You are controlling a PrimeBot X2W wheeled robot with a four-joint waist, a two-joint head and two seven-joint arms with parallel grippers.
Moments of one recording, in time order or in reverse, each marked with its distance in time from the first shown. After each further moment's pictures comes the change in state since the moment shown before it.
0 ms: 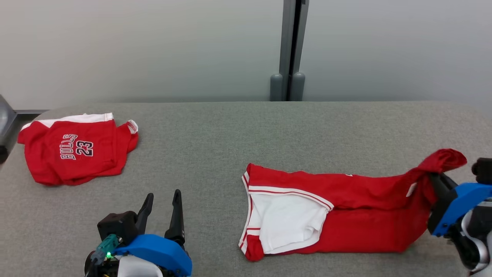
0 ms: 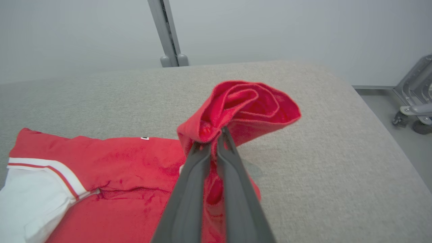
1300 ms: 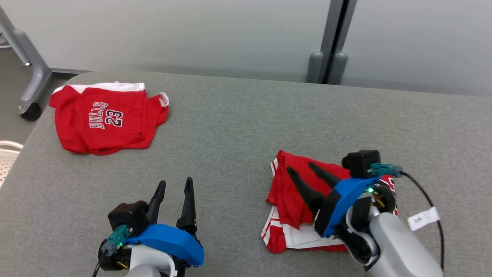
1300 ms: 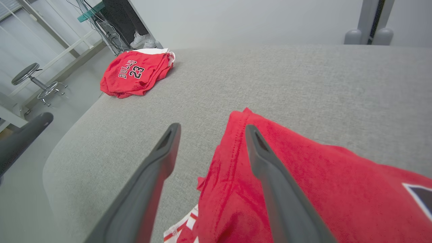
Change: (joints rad) left arm -0.056 -0.051 -0.018 0.045 -0.009 -0.027 -0.041; right arm -0.159 0.208 0.474 0.101 0.209 0.000 -0.093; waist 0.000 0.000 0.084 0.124
